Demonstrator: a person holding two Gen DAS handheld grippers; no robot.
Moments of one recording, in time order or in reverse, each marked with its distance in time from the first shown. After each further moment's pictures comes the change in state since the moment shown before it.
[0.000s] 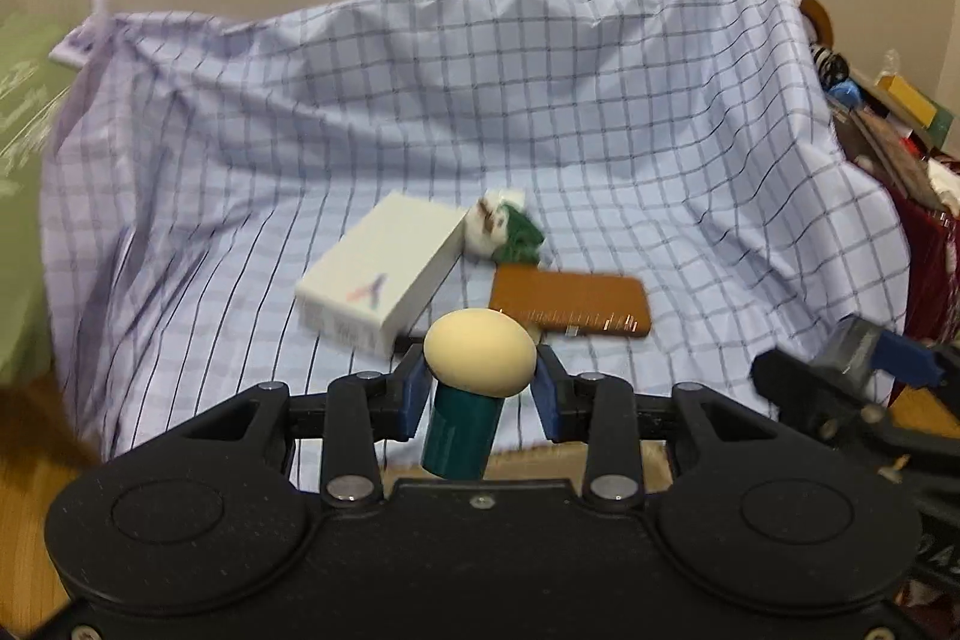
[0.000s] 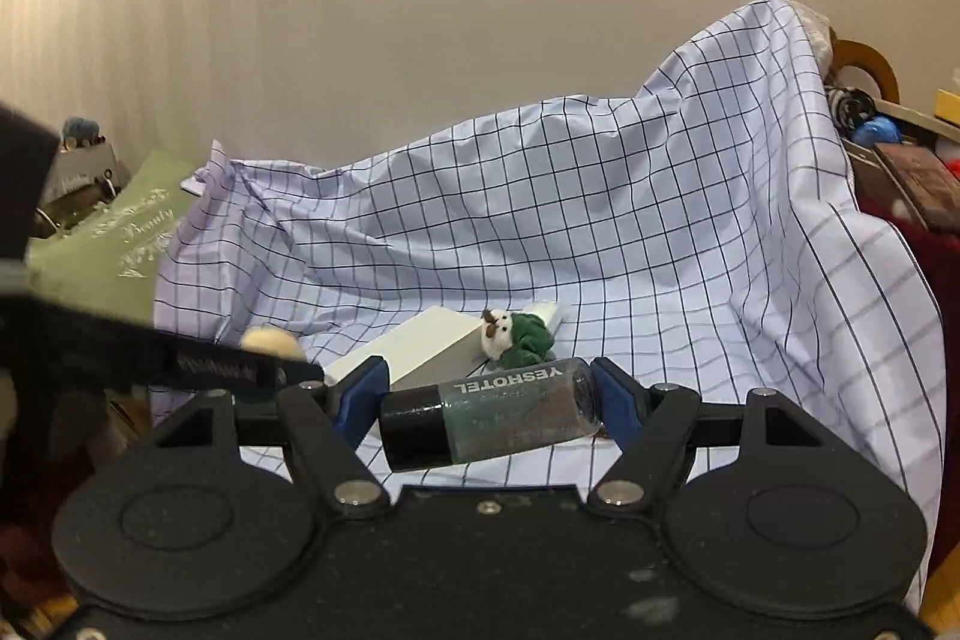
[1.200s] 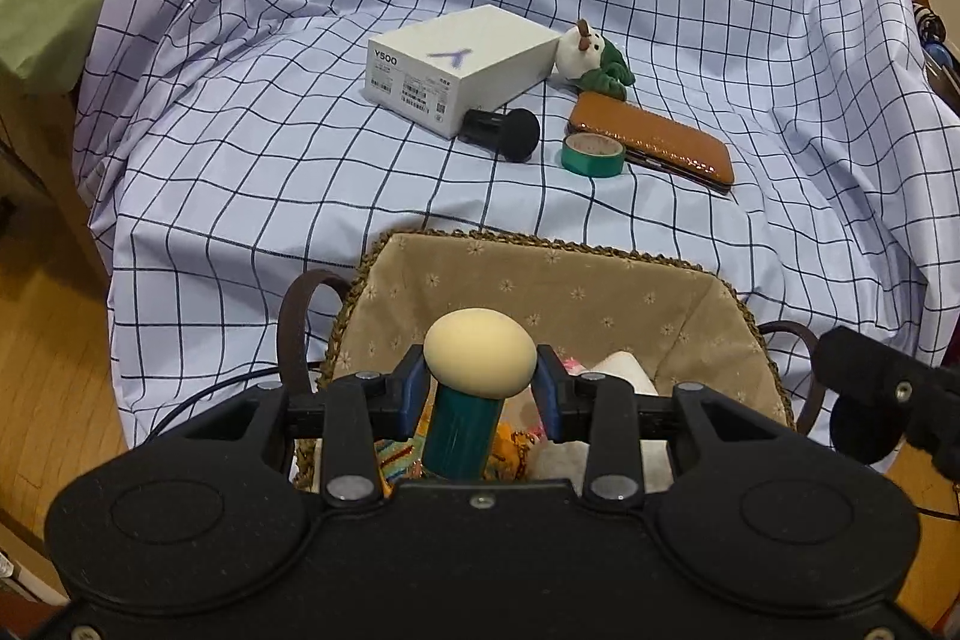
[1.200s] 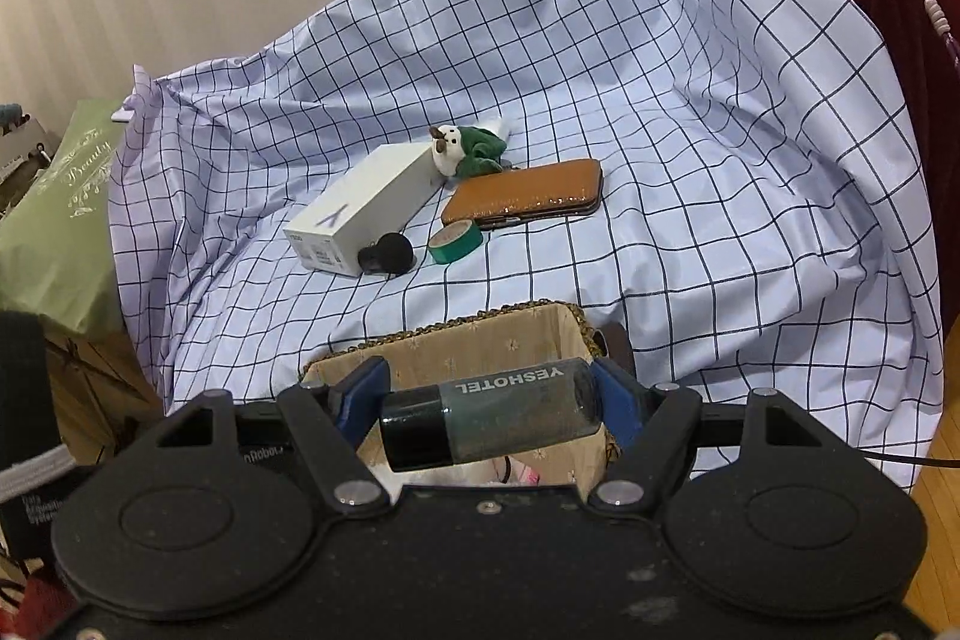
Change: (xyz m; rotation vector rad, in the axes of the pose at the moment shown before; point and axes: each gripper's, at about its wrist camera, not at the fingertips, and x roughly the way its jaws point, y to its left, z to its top) left arm 0.032 0.020 -0.106 -0.235 0.145 0.064; right arm 0.001 0.002 -0.066 0.212 0.282 -0.098
